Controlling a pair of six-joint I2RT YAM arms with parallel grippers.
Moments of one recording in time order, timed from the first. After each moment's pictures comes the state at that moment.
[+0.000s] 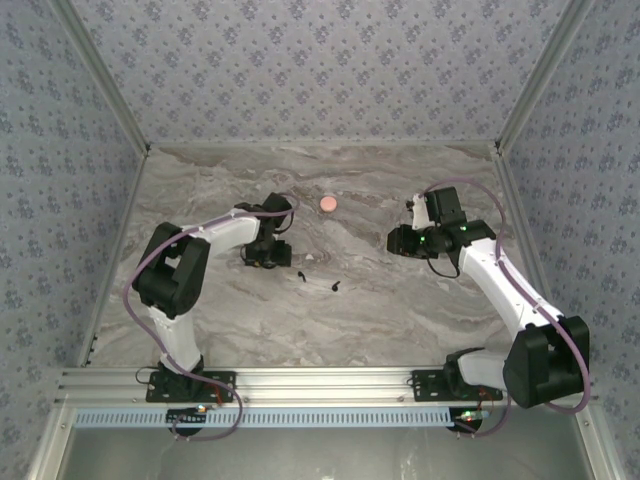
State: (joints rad) left arm -0.52 1.88 1.22 -0.77 -0.05 -0.46; right arm 0.25 1.26 0.97 -0.70 -0.34 0.32
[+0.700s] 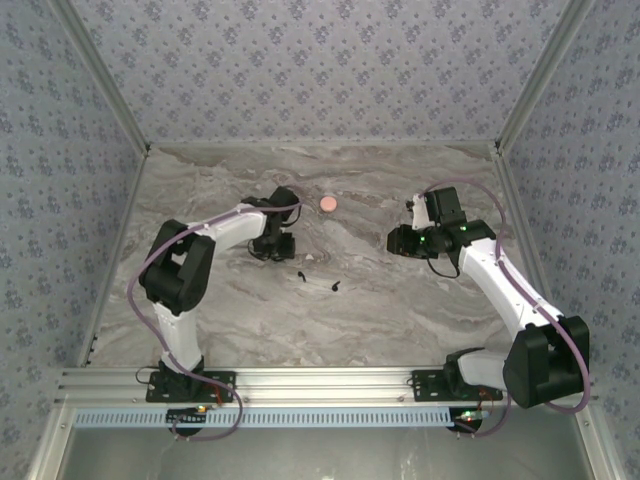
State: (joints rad) left arm -0.56 1.93 1.33 -0.77 -0.06 -0.47; right arm 0.25 1.26 0.97 -0.70 -0.34 0.32
